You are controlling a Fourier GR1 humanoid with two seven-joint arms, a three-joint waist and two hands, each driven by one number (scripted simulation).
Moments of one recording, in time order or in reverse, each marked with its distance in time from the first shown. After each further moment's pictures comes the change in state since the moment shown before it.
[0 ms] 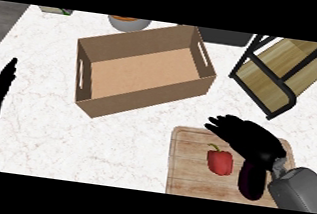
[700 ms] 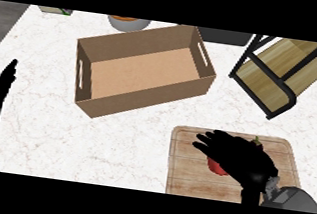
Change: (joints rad) left arm 0.016 -0.052 0.057 -0.030 -0.067 -0.042 0.007; right arm 0.121 0.075 -0.006 -0.159 0.097 0.112 -0.027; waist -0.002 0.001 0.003
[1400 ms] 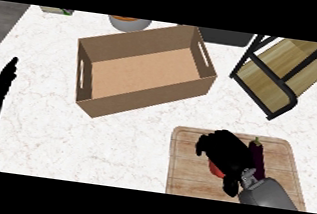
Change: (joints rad) left arm -0.024 -0.025 0.045 0.023 -0.032 -0.040 -0.016; right arm -0.038 0.128 0.020 0.204 0.200 -0.185 0.034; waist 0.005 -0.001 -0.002
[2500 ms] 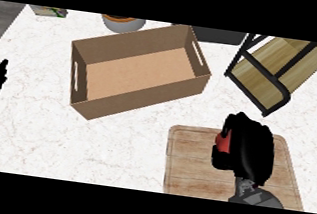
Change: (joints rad) left arm 0.036 0.003 0.040 -0.037 -0.007 -0.016 0.018; right arm 0.125 0.282 -0.213 -0.257 0.204 -0.349 0.686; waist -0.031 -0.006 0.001
